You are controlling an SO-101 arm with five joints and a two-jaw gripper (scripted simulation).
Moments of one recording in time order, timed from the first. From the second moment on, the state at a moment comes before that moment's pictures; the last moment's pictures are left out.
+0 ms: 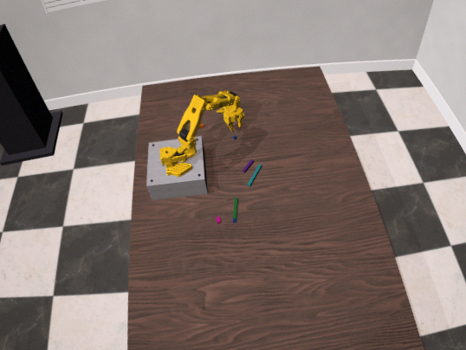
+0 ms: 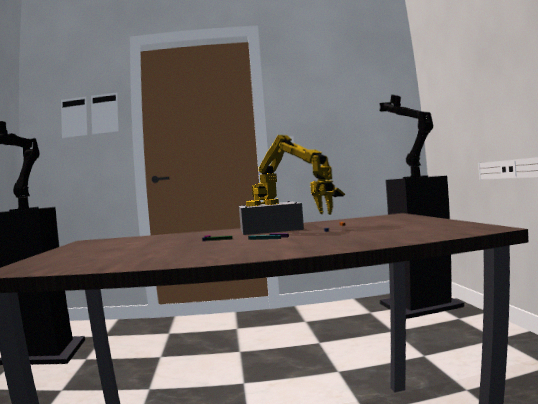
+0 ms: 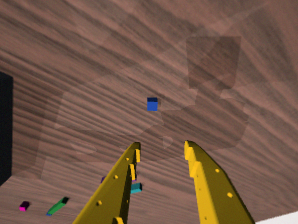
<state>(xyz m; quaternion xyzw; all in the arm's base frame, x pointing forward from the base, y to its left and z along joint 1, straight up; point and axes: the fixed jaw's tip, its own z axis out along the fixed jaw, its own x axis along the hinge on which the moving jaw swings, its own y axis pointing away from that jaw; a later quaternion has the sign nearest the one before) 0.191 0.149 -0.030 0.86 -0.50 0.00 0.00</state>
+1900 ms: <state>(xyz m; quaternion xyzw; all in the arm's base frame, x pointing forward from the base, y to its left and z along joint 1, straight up) 0.185 0.151 -0.048 0.87 -0.50 -0.01 0.02</state>
